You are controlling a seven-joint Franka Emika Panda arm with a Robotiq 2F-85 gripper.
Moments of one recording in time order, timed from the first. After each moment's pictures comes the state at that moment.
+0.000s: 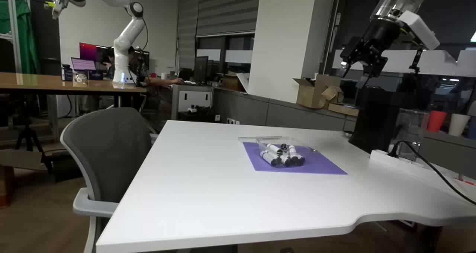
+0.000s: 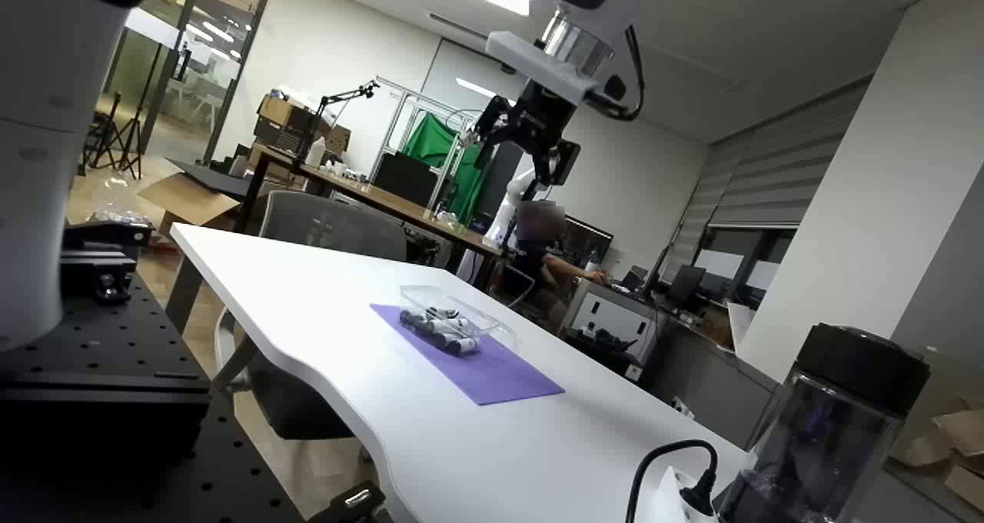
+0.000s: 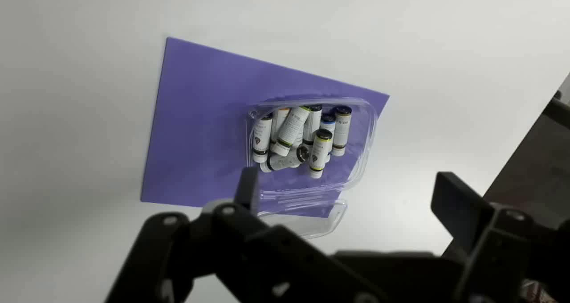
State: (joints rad) arm 0.11 -0.29 -0.35 -2.51 0.29 2.35 -0.62
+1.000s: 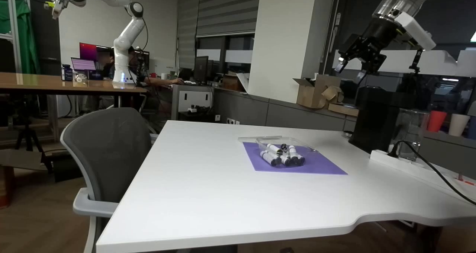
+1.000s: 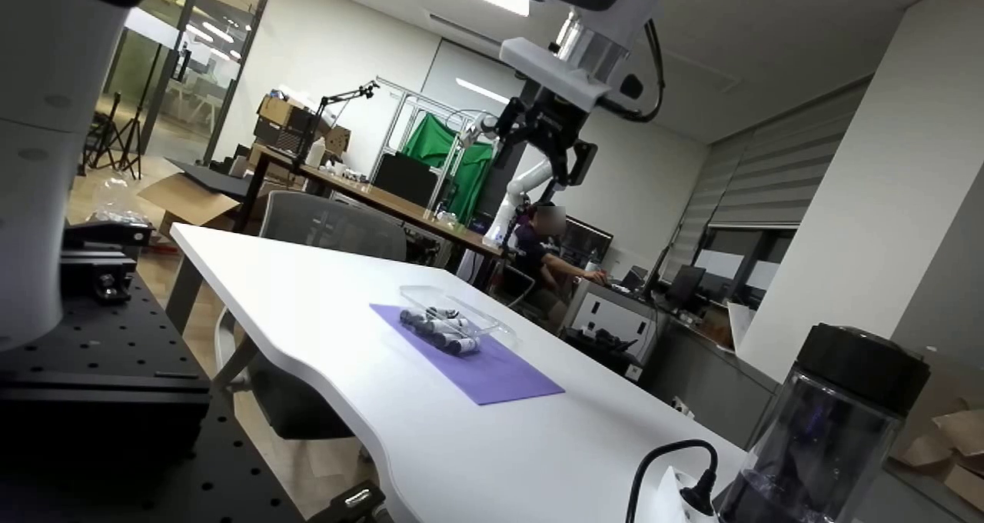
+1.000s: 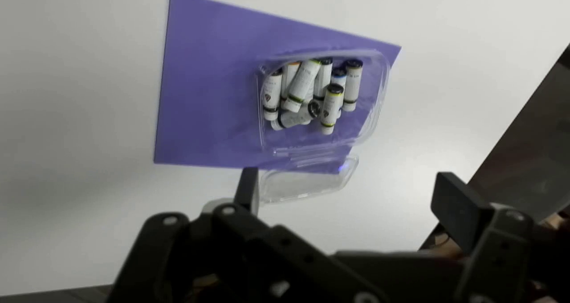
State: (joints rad) arm 0.08 -0.25 -0.34 -2.47 0.42 2.42 -0.69
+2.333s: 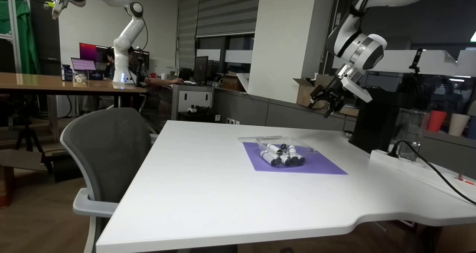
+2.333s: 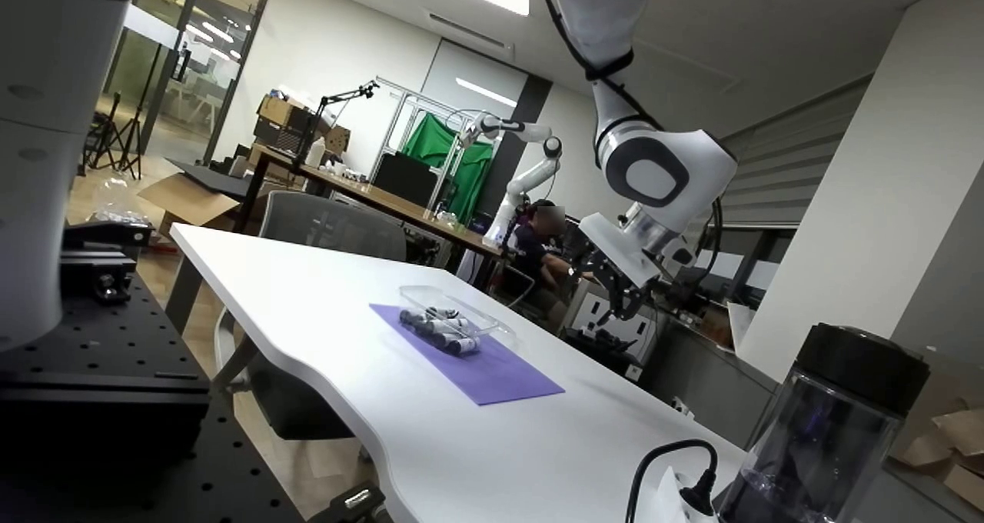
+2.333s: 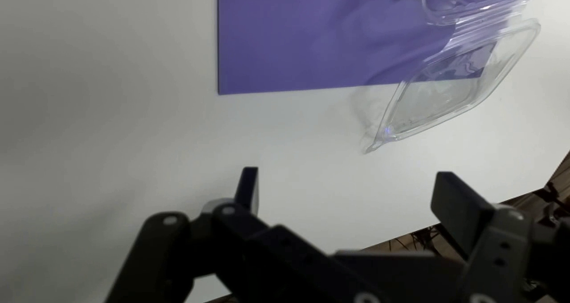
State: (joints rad) arm -0.20 0.65 -0.15 -1.63 0.77 2.34 -0.78
